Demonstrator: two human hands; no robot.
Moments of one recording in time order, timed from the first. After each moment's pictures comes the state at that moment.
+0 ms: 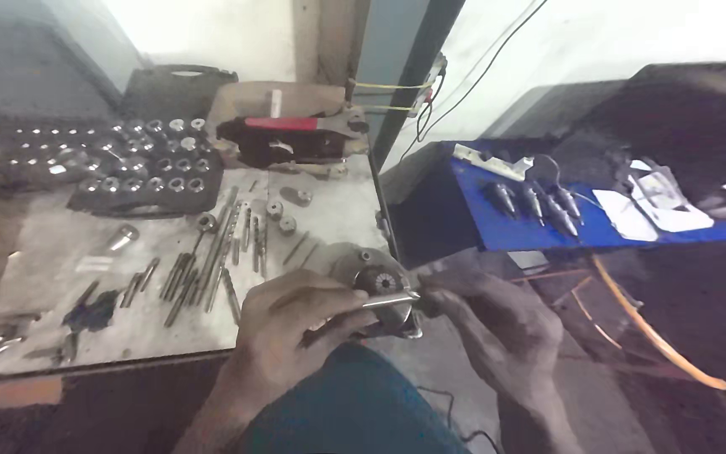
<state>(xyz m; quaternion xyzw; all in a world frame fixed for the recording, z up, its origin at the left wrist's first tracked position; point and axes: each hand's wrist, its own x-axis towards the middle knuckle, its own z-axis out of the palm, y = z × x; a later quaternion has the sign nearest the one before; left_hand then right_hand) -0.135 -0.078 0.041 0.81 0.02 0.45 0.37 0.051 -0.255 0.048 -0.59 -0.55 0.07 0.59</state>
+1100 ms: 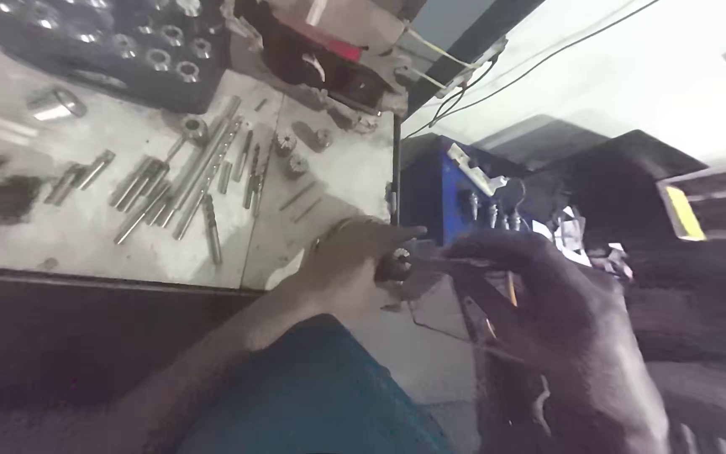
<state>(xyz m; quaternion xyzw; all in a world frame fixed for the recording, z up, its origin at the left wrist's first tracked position) -0.077 -0.095 -0.024 0.83 0.06 0.20 0.52 0.068 -0.236 0.108 -0.71 -0.66 0.06 0.26</state>
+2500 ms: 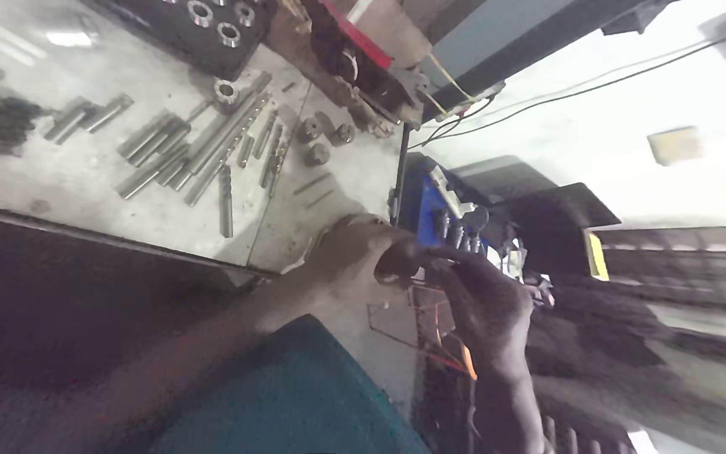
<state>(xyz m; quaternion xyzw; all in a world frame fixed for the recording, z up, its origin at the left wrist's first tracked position) -0.084 -0.105 -0.039 0.80 0.10 0.29 0.51 0.054 -0.239 0.061 -0.71 -0.60 0.12 0.35</state>
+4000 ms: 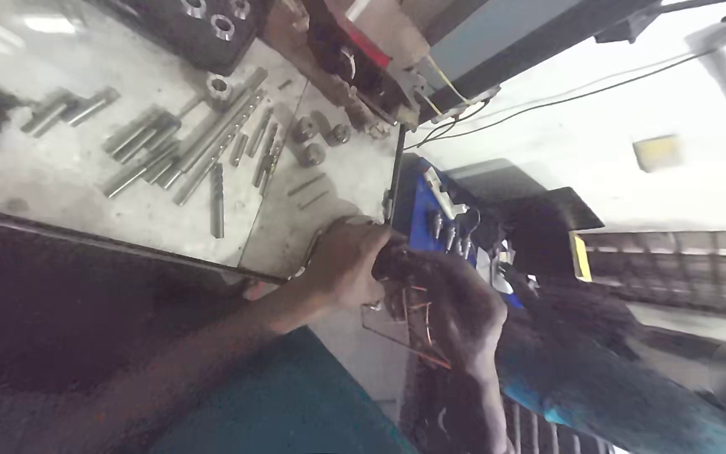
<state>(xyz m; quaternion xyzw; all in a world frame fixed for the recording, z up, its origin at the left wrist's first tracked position) -0.082 -0.116 -0.037 0.80 0.18 0.29 0.50 0.049 -0.240 0.045 -0.70 -0.60 0.08 0.37</state>
